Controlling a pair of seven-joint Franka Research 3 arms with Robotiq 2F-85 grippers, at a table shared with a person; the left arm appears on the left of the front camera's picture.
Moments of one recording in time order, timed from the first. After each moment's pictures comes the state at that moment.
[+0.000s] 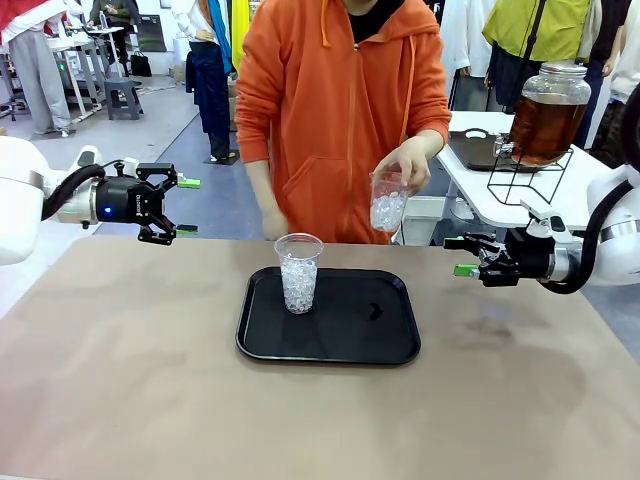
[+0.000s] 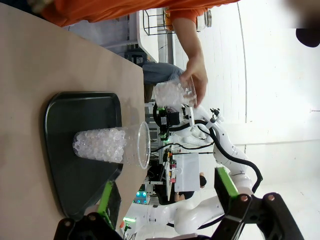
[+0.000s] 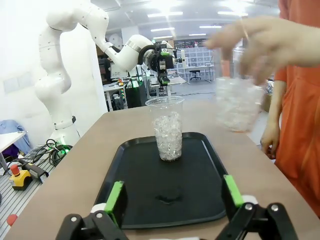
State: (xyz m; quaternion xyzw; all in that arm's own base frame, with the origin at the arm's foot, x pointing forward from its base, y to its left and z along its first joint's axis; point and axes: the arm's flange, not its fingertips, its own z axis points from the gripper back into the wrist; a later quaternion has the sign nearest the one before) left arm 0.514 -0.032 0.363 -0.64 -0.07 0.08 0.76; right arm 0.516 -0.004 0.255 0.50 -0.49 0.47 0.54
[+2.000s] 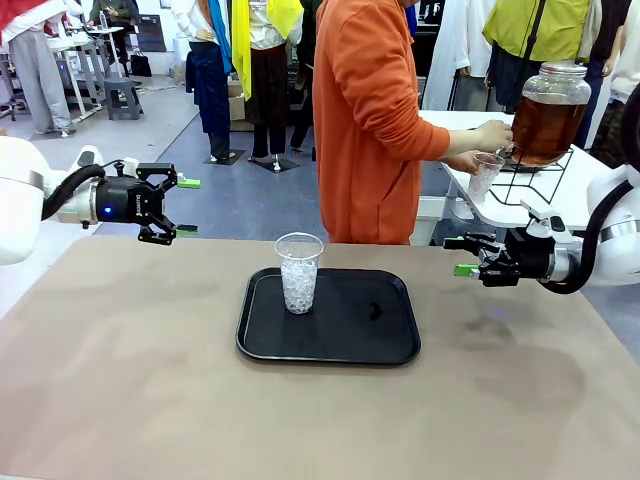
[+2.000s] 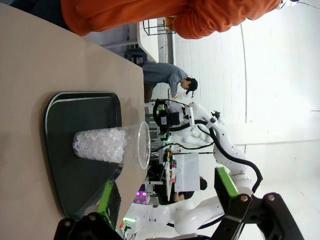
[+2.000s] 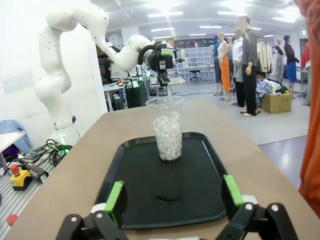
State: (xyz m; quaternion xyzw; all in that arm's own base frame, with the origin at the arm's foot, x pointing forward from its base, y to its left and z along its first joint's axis) left arm 0.514 -0.032 0.363 -0.64 -0.07 0.08 0.76; right arm 0.516 -0.004 0.255 0.50 -0.49 0.47 0.54
